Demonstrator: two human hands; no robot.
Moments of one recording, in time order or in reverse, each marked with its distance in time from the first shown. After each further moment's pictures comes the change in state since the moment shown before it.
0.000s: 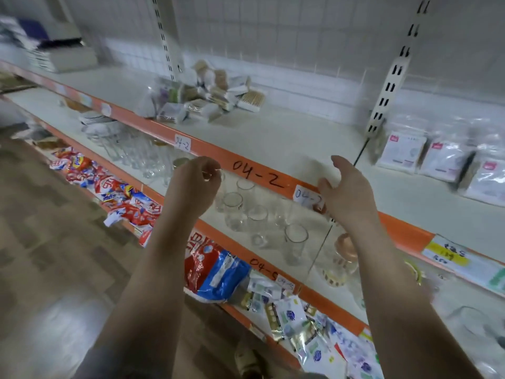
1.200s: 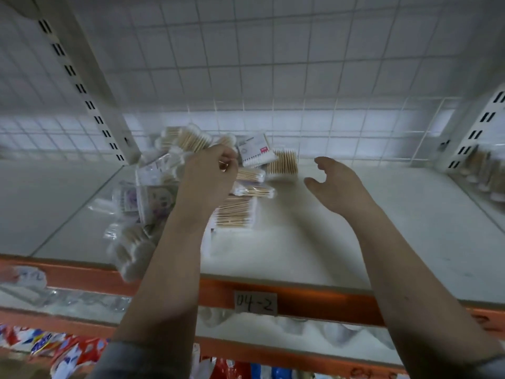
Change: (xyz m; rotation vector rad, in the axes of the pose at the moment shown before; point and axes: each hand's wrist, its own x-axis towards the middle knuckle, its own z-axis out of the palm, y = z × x) left_hand 0.381 -0.094 0.026 -0.276 -0.281 0.389; right_hand 0.260 -0.137 0.172 -0.134 0.096 0.325
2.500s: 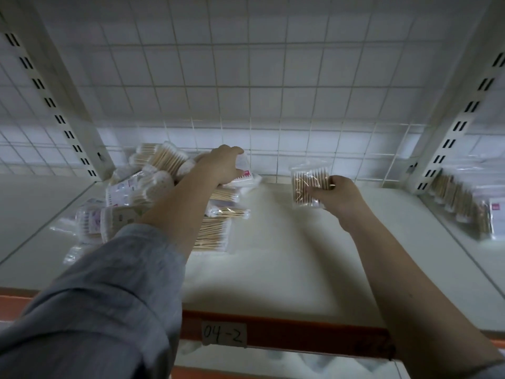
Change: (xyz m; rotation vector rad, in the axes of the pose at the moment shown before) left_hand 0.107 0.001 0.065 0.486 -0.500 0.097; right_hand 0.042 0.051 -0.014 0.478 0.149 0.202
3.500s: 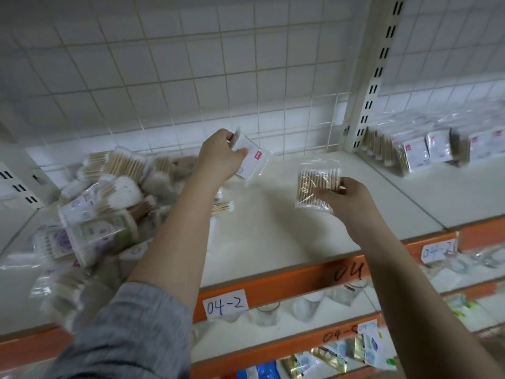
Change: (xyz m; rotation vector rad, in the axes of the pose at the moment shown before) left_hand -0.054 0.070 -0.001 -0.550 0.221 0.098; right_hand -0.111 0.023 -0.043 0.144 0.288 0.100
